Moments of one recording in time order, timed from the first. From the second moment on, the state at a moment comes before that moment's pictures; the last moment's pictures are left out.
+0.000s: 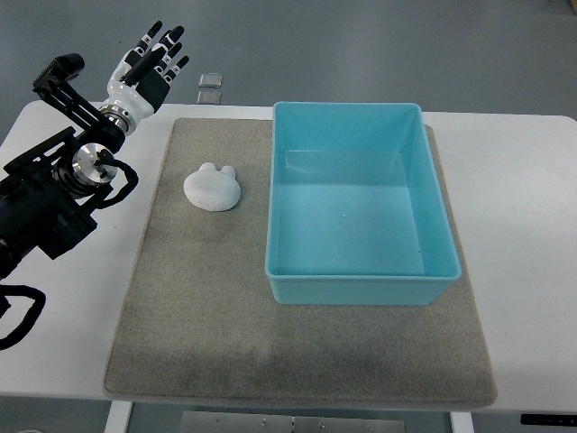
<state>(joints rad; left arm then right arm) -0.99 0.20 -0.54 -0.40 -0.30 -0.27 -0.29 0.01 0.00 0.06 0.14 -0.12 0.16 0.19</state>
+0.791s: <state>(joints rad) -0.99 0.19 -0.53 -0.39 -0.30 -0.27 -0.29 0.01 0.00 0.06 0.14 -0.12 0.16 0.19</state>
